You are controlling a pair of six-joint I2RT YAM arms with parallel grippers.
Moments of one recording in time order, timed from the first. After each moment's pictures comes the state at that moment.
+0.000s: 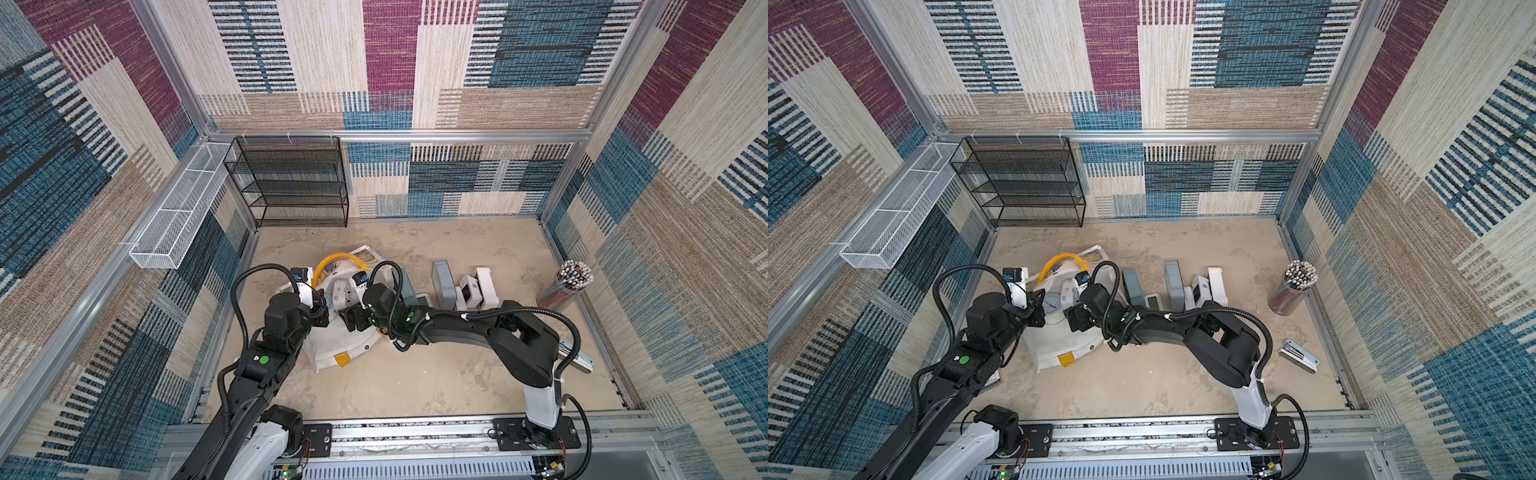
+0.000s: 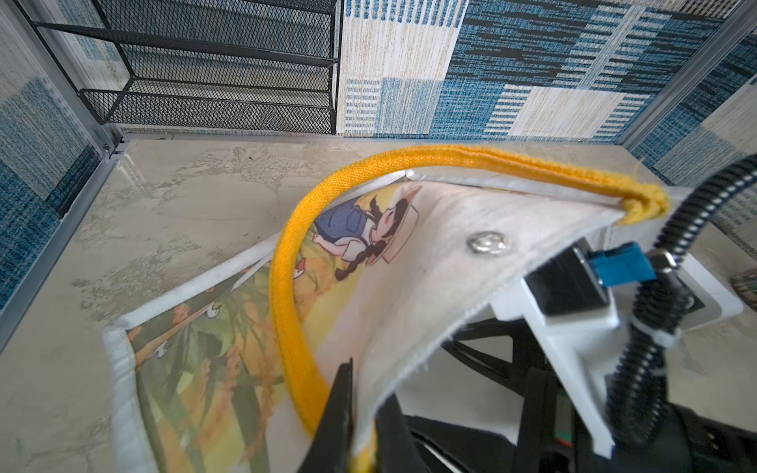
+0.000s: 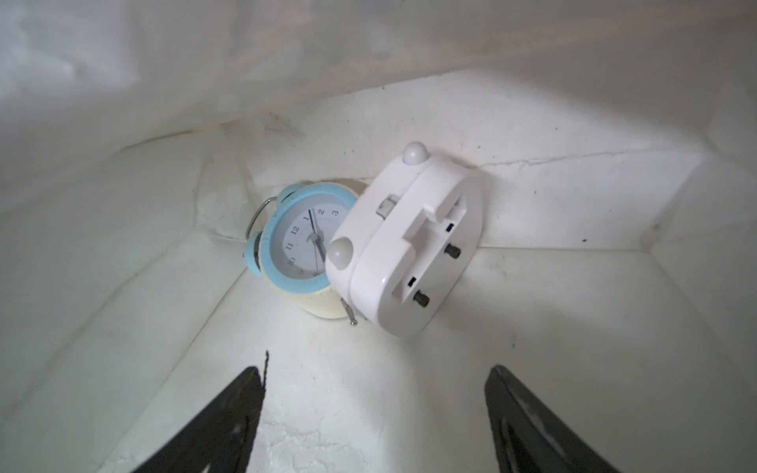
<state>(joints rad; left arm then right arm) -0.30 0.74 0.62 -0.27 -0.08 -0.17 1.01 1.98 1.29 0.15 0.10 0.39</state>
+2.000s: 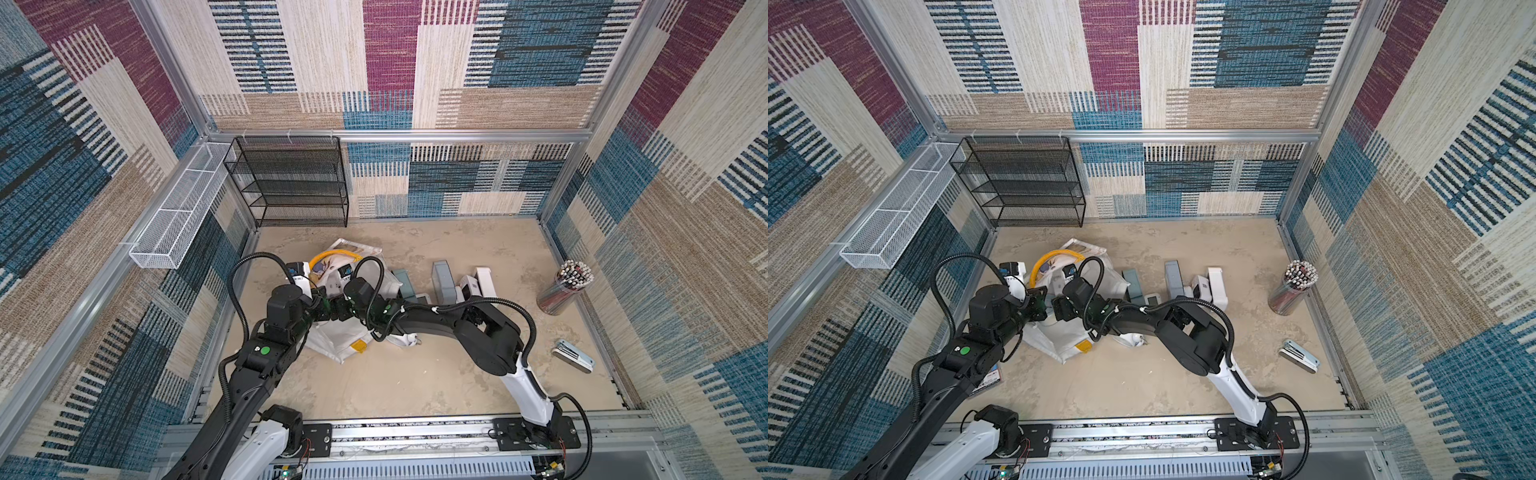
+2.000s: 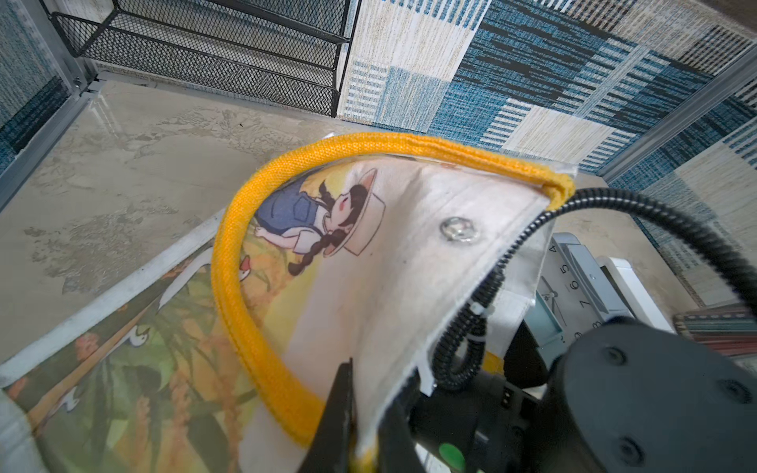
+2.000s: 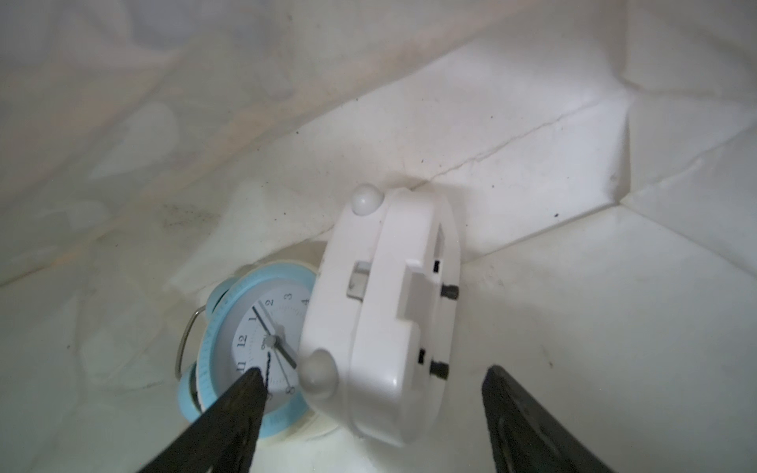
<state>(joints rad) -0.30 0.80 0.70 -0.33 -0.05 -0.35 1.01 2.25 1.60 0.12 0.16 0.41</state>
